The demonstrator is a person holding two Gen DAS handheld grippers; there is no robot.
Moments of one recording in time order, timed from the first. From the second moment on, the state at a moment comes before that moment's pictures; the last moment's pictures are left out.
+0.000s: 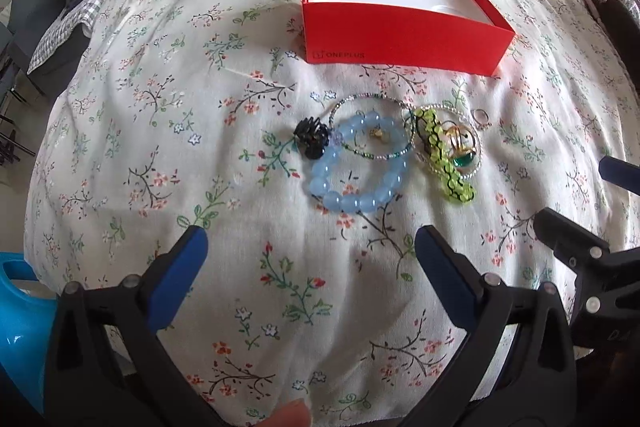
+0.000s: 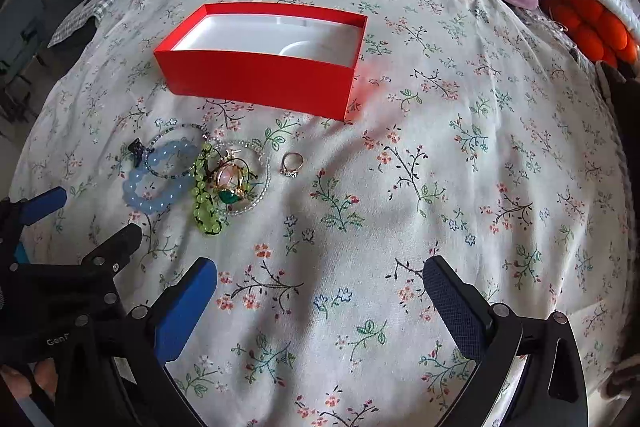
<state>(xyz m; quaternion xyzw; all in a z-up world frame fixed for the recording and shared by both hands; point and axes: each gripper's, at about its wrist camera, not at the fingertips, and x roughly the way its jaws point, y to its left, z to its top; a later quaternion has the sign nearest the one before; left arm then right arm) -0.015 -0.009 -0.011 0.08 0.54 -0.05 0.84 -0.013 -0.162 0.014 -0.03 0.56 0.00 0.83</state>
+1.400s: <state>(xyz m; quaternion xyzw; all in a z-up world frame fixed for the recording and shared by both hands) -0.022 0.006 0.003 0.07 0.53 -0.05 0.85 -0.031 -0.148 0.022 -0.05 0.54 0.01 0.84</state>
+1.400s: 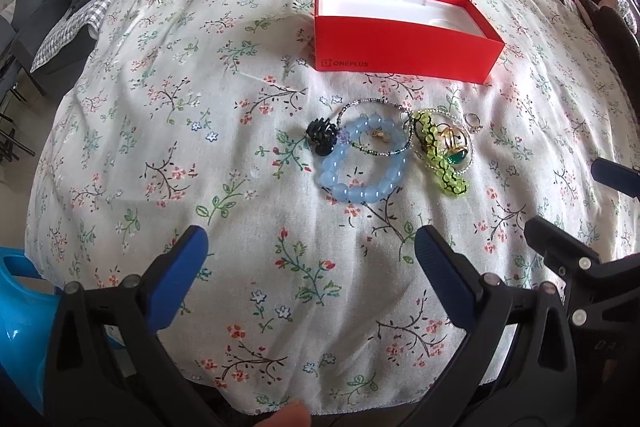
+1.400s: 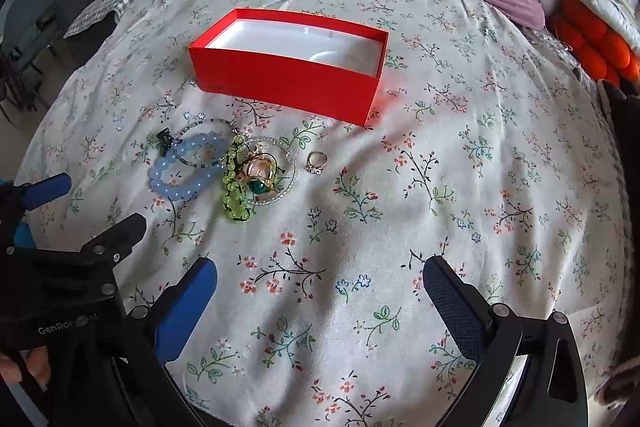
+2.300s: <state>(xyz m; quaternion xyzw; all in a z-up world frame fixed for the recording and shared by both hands) -0.002 0.021 -0.001 0.03 0.55 -0.10 0.83 -0.013 -0.163 0.020 -0.01 0.56 0.04 0.83</state>
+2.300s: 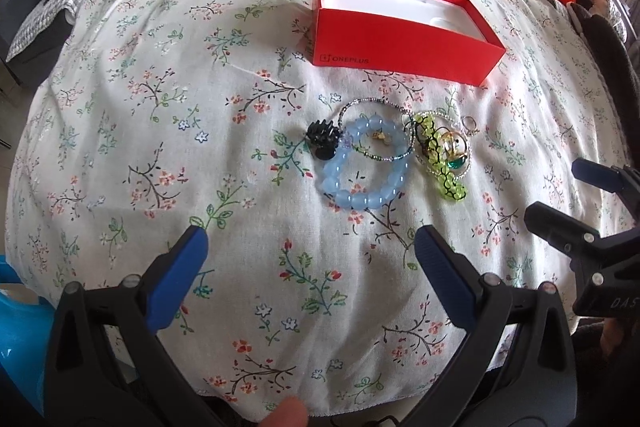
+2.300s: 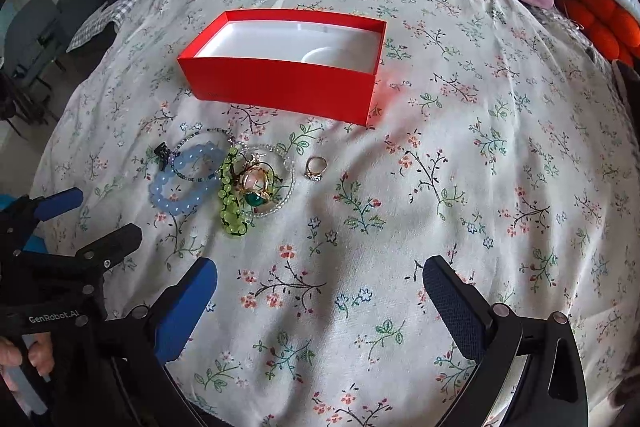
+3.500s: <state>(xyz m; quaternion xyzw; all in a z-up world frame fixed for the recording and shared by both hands) 0.060 0.016 -0.031 -0.13 0.57 -0.17 0.79 0.018 -0.124 -0.011 0.04 0.58 0.14 0.80</state>
